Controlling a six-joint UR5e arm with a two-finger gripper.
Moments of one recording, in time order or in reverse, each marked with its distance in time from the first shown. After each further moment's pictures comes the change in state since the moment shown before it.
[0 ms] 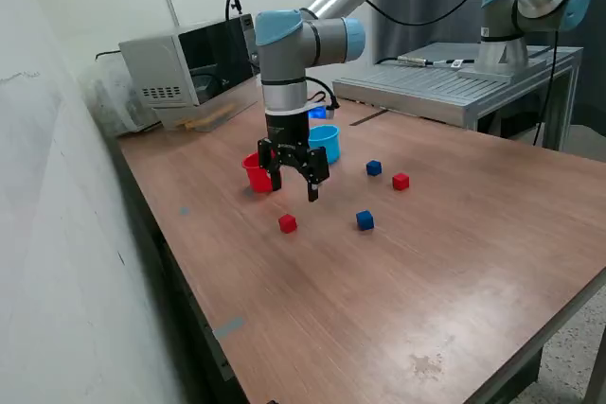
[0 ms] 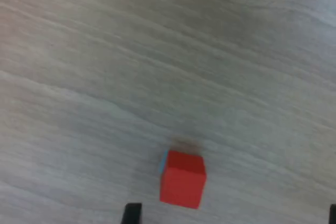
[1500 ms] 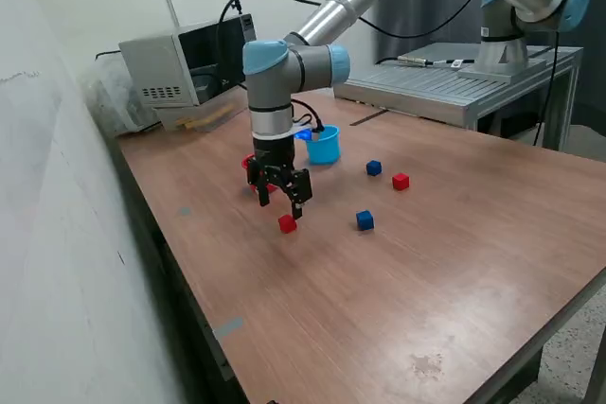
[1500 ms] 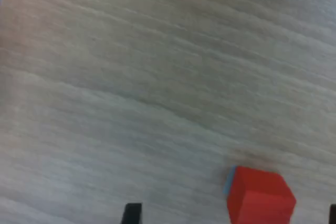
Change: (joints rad) arm -0.029 0.097 -0.084 -0.013 -0.026 0.006
